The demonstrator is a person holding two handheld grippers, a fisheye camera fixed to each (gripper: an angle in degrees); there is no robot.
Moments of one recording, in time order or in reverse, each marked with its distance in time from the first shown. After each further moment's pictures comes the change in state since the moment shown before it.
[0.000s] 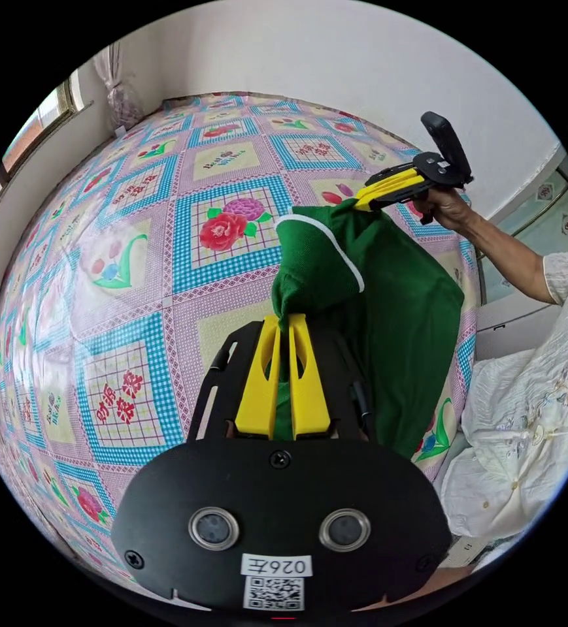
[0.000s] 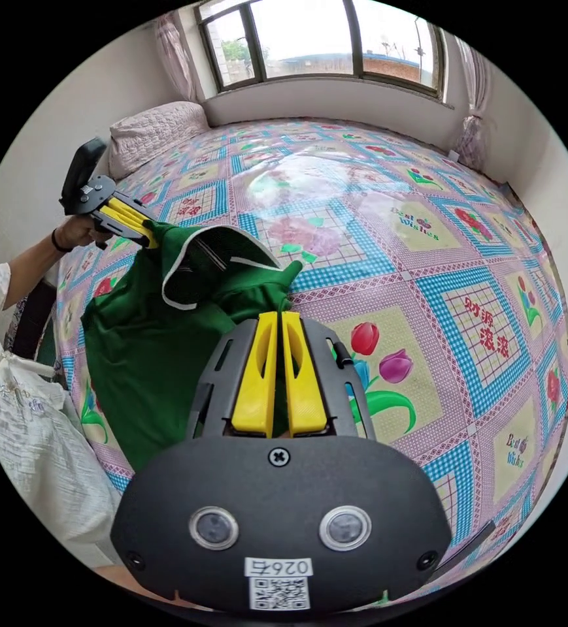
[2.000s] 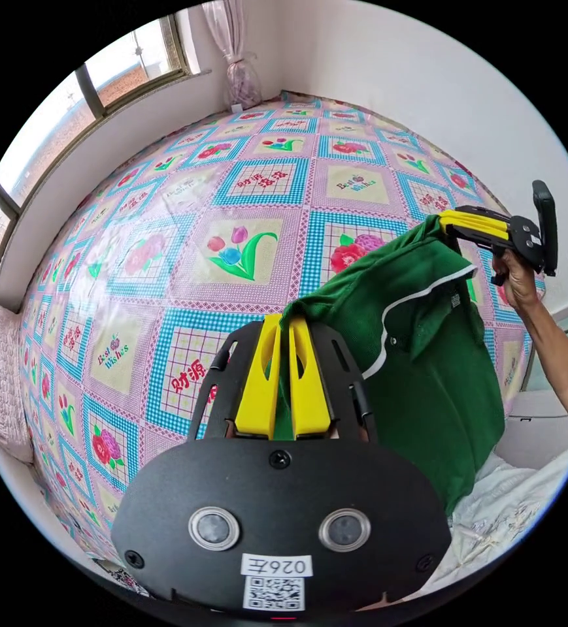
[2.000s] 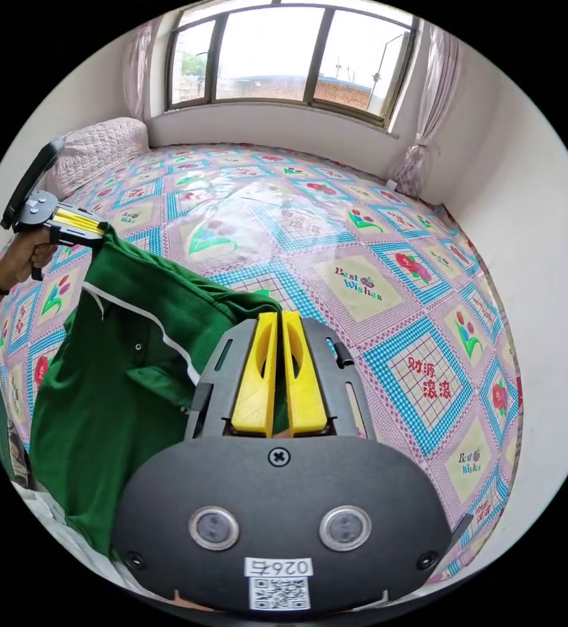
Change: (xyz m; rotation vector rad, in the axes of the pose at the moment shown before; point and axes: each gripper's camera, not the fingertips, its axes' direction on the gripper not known) left arm -0.139 0.026 0.048 -0.031 -0.221 -0.340; right arm 0.009 -0.090 0.019 0.049 0.310 0.087
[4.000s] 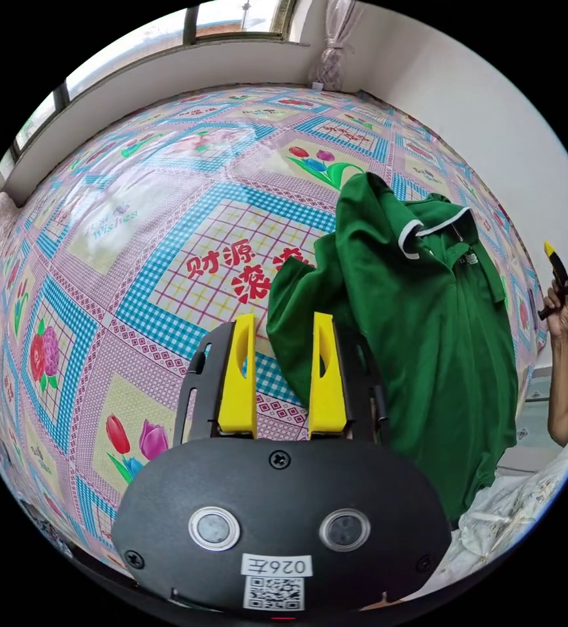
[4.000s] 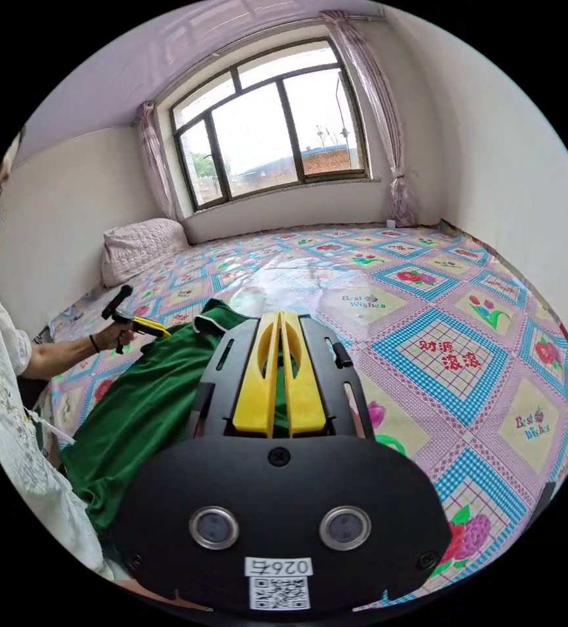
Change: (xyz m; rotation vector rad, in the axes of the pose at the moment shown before) left arm -0.049 0.008 0.267 0.001 0.110 -0.230; right arm 0.207 0.110 -0.022 0.366 -0.208 0.154
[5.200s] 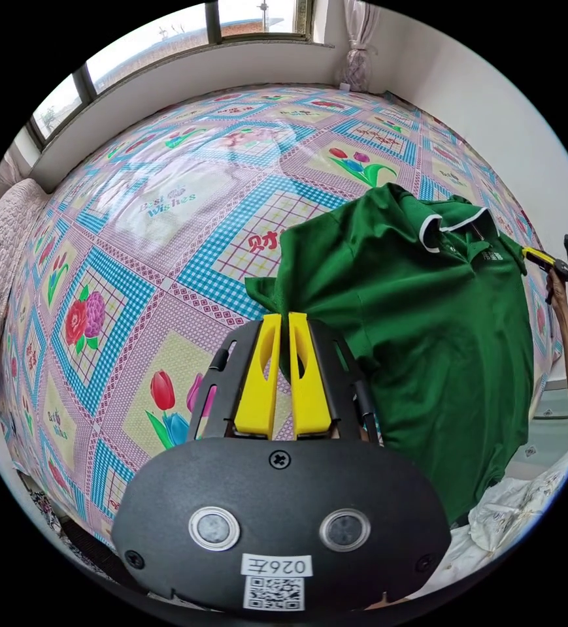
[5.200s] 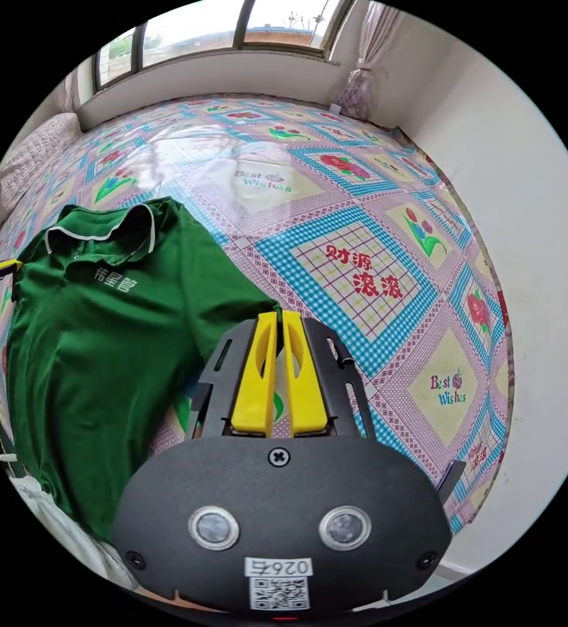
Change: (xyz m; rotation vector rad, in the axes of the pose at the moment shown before) left arm 0.027 0.056 -0.049 -0.004 -0.120 -0.111; right arm 0.071 -0.016 0.178 -0.617 0.359 0.001
